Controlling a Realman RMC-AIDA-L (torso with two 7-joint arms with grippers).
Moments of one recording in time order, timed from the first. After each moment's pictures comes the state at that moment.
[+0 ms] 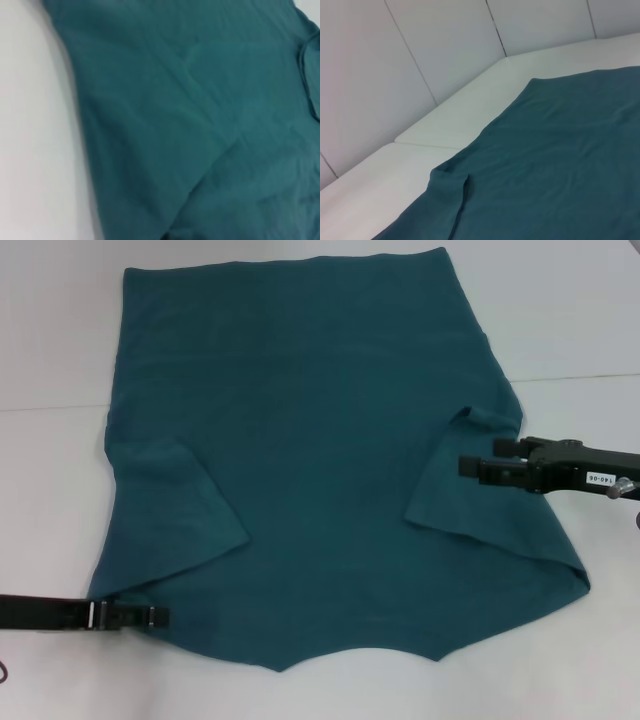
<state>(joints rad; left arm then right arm) -0.53 -2.12 0.70 0.90 2.46 1.43 -2.30 0.57 2.00 -0.62 -0.61 -1.96 -1.33 1.66</state>
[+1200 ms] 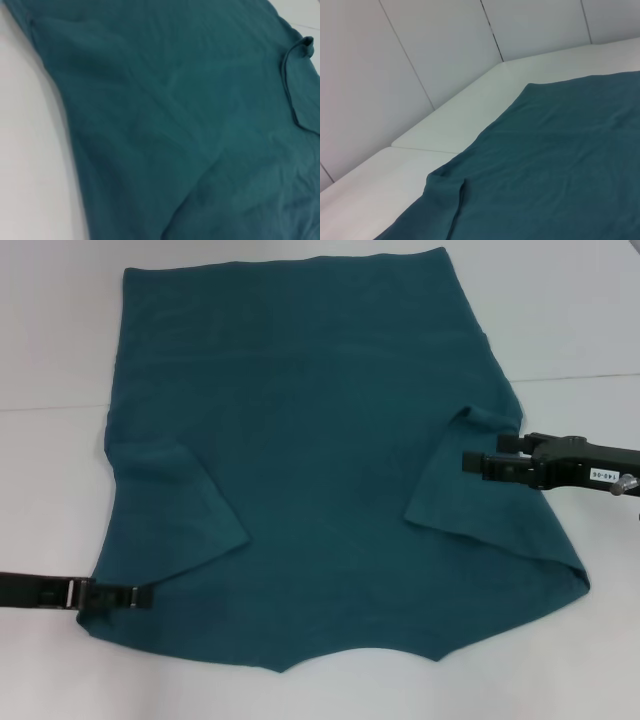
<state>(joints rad) -0.54 -2.11 0.69 1.03 2.47 1.54 -2.31 0.57 1.99 -0.61 -0.61 -1.96 -1.33 1.65</state>
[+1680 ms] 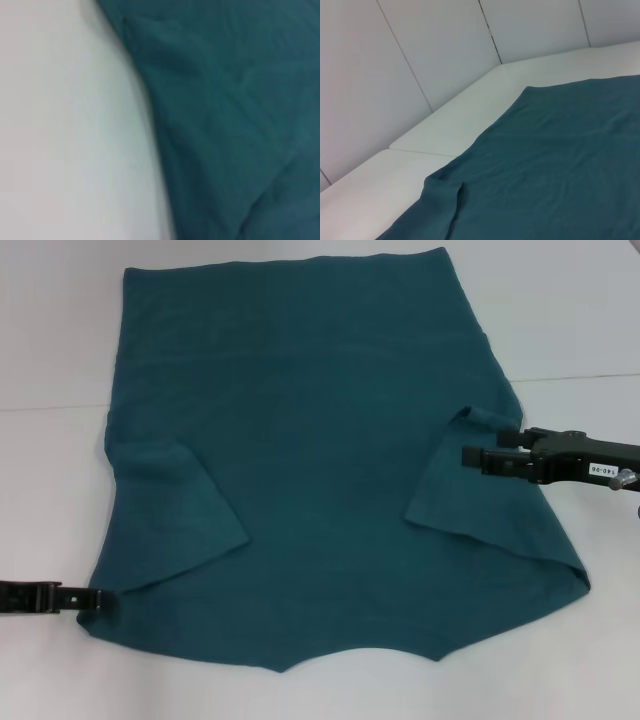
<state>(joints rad) -0.51 -2.11 0.67 1.05 2.57 1.44 -2.36 0.58 1.99 -0.60 -0.61 -1.96 -1.32 1.65</state>
